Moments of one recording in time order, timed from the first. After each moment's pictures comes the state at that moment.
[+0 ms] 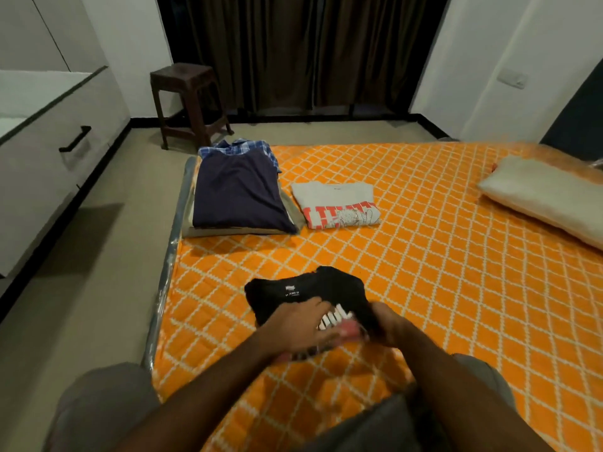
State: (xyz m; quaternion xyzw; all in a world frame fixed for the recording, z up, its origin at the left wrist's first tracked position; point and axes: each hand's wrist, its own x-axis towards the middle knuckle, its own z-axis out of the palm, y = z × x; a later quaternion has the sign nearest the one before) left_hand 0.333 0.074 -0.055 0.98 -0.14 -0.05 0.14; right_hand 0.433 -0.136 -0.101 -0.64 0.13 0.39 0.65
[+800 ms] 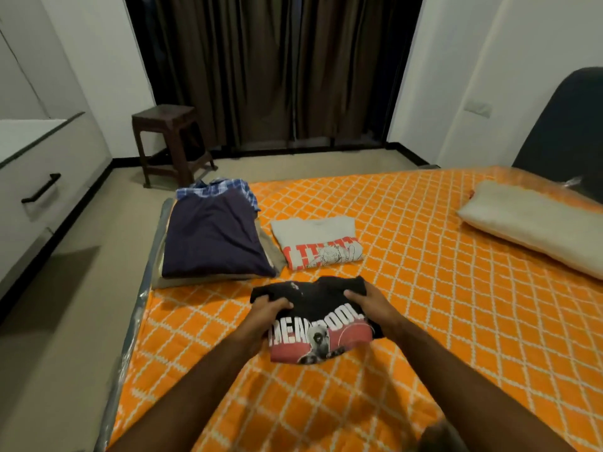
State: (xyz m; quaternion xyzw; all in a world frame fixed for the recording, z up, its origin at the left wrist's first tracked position) left_hand 0.421 0.097 -0.036 0.65 0.26 -0.06 0.72; right_hand 0.521 -0.133 -0.054 -0.80 -0.03 0.20 0.57
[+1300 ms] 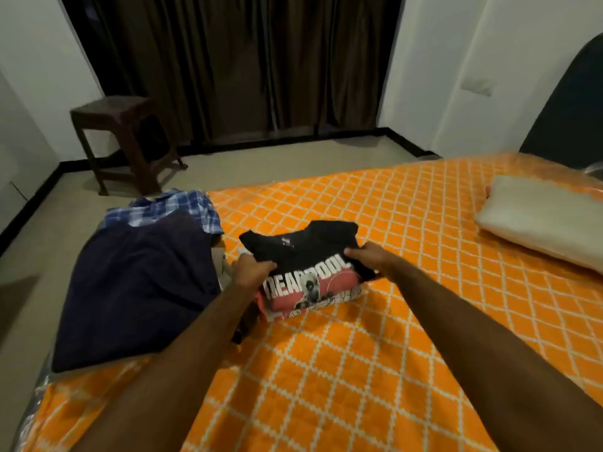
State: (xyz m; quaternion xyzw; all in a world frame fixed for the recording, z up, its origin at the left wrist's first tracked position) left_hand 0.715 0.138 -0.056 0.78 0.30 0.00 0.55; right_hand 0.803 -0.120 -0.045 -0.87 0.02 0.23 0.43
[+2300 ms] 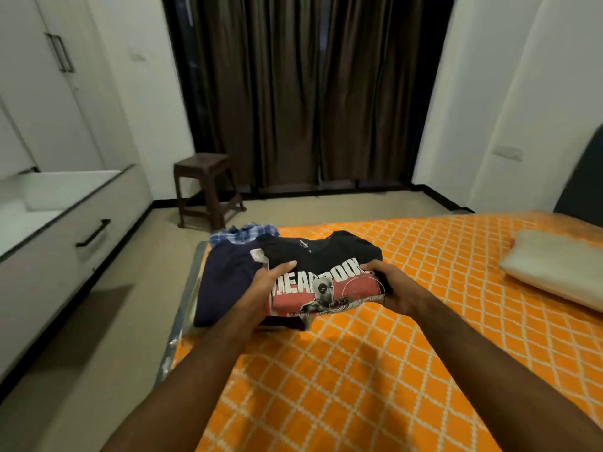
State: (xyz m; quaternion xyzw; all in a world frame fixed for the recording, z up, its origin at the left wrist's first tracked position) left_hand 0.522 0.182 0.059 0.59 0.20 0.04 0.78; right_hand 0.615 -0.079 0.073 -0.63 -0.04 0.30 0.71
